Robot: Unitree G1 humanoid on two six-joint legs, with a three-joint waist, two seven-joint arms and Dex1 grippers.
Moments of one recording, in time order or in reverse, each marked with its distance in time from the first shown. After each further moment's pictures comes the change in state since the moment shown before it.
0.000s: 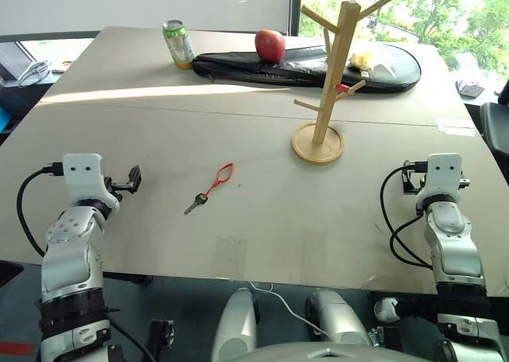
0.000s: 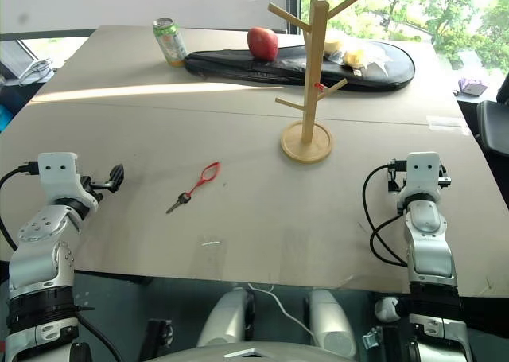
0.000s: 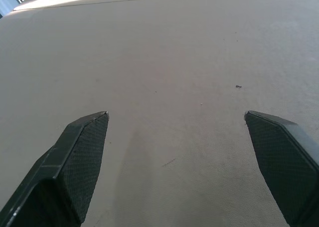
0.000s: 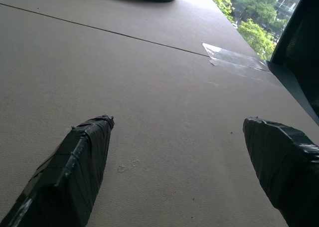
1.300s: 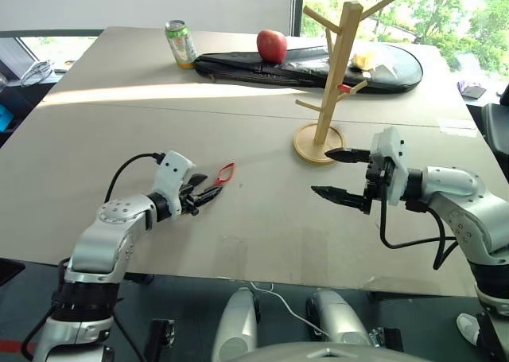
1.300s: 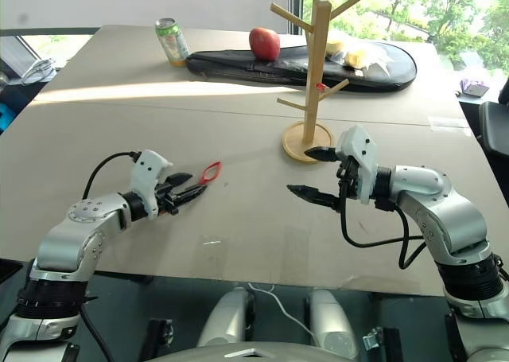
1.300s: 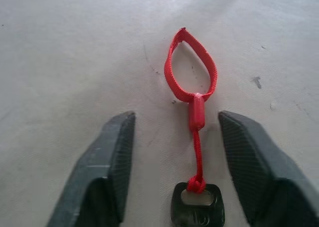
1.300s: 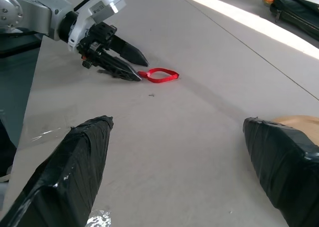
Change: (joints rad) left arm -0.032 0.119 -0.379 -0.205 -0.138 0.210 -0.417; right arm -0.178 -0.347 0.255 -0.407 0.582 0.351 0.935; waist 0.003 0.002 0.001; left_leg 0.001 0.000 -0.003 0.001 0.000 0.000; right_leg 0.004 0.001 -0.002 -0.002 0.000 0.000
